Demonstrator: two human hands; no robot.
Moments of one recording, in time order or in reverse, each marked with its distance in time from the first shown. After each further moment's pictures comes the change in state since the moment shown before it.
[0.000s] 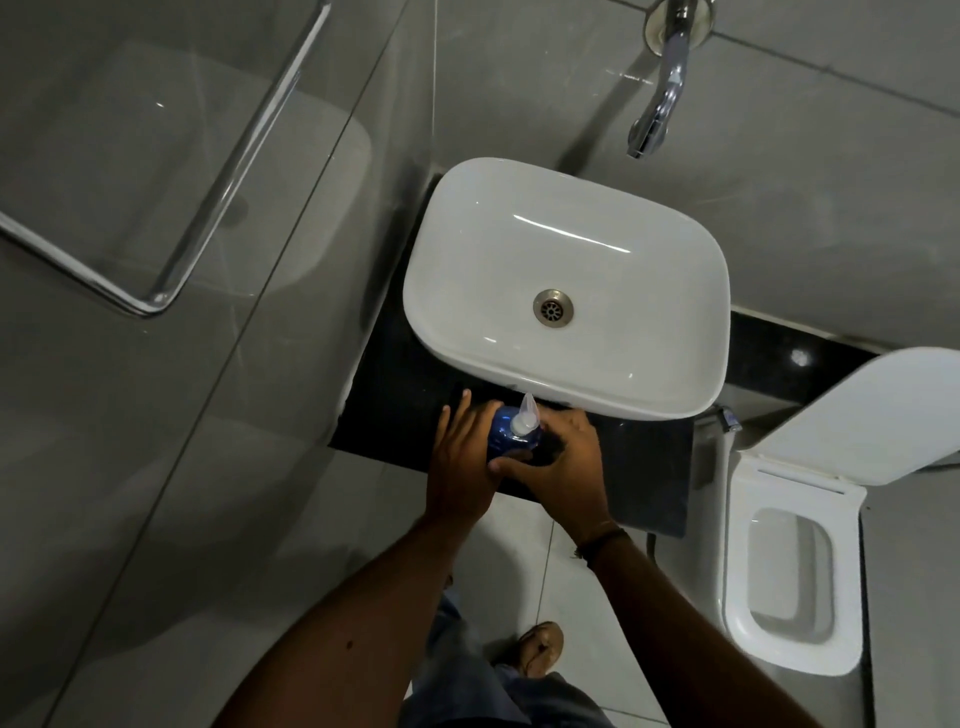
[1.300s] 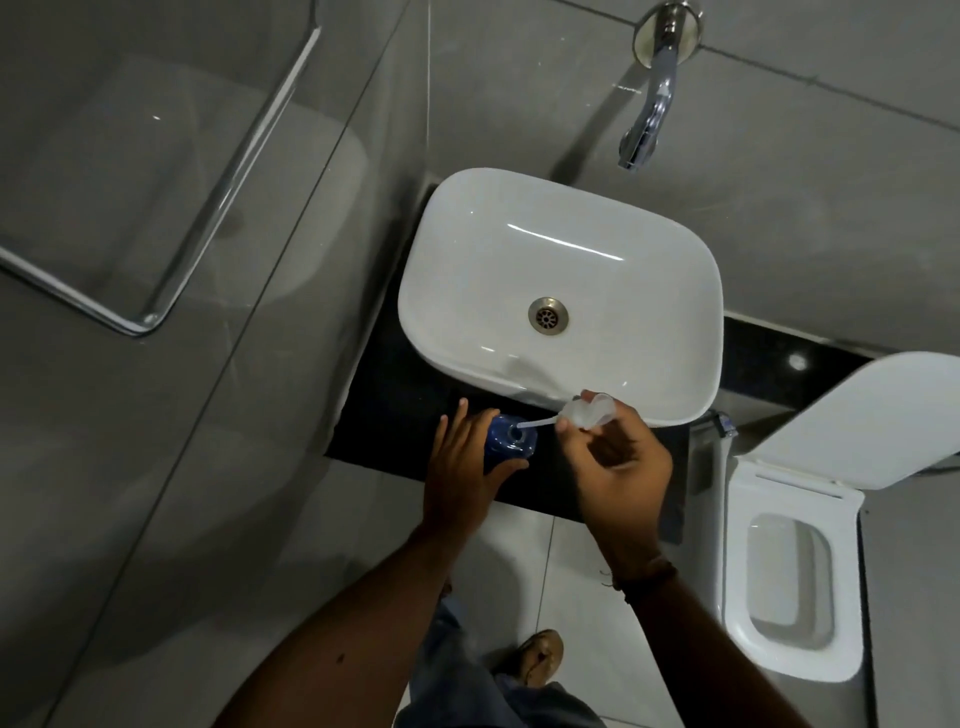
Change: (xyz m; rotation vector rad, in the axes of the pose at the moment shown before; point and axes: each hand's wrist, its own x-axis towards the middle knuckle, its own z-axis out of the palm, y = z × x) left_hand 0.003 0.008 -0.004 -0.067 -0.042 -0.083; right_hand -0.017 -0.058 -0.050 0.445 0.331 -0.044
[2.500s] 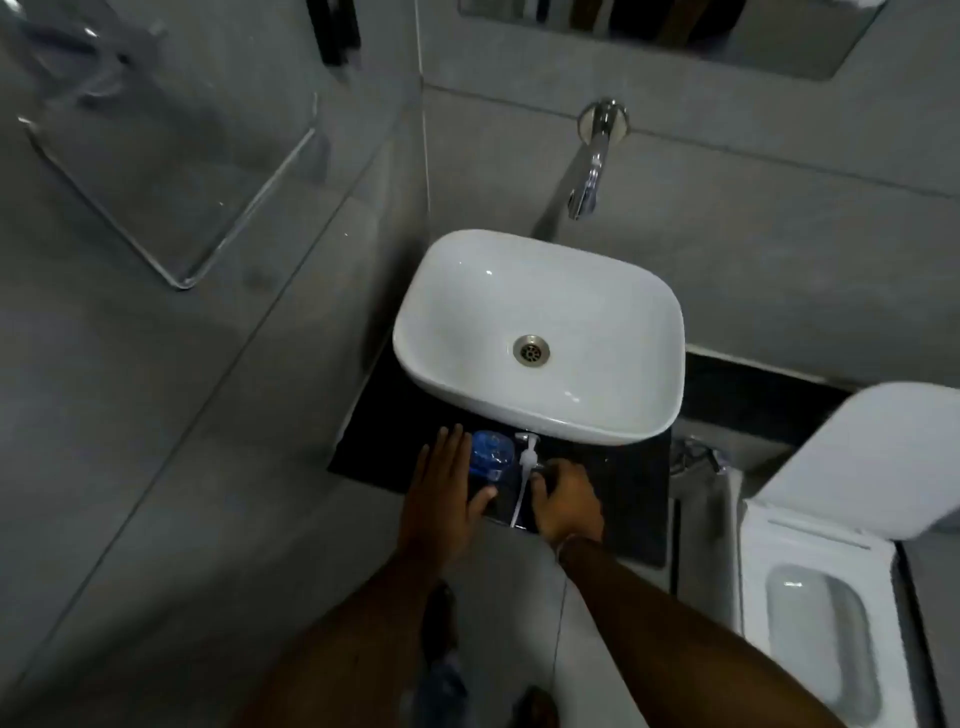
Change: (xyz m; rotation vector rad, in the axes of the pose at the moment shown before) left_hand -0.036 0.020 -0.009 0.389 0.006 0.112; right_hand -0.005 0.096 -0.019 -0.721 -0.293 0.329
